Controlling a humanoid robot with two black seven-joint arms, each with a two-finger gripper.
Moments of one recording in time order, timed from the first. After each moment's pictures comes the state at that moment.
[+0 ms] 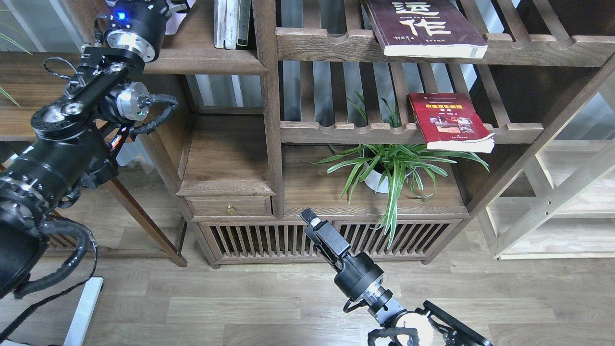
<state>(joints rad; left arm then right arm) -1.10 0.09 -0.81 -0.52 0.58 0.15 -0.35 0.06 0.01 0.80 1.07 0.05 0.58 0.11</state>
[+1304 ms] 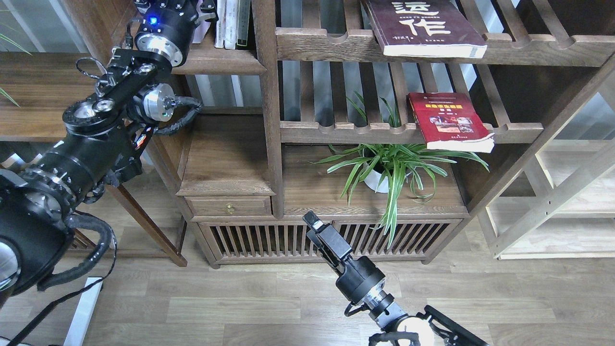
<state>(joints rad) -1.16 0.02 -0.76 -0.46 0.56 0.13 -0.34 0.04 0.02 0.81 1.07 0.05 0.58 0.12</state>
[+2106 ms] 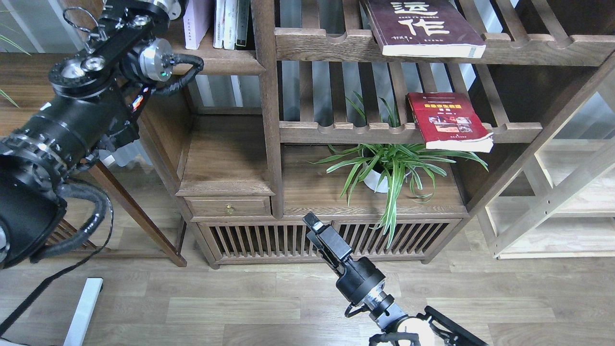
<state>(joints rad) -1.31 0.05 -0.74 -0.46 0.53 0.16 -0.31 0.04 0.01 0.80 1.07 0.05 0.58 0.11</state>
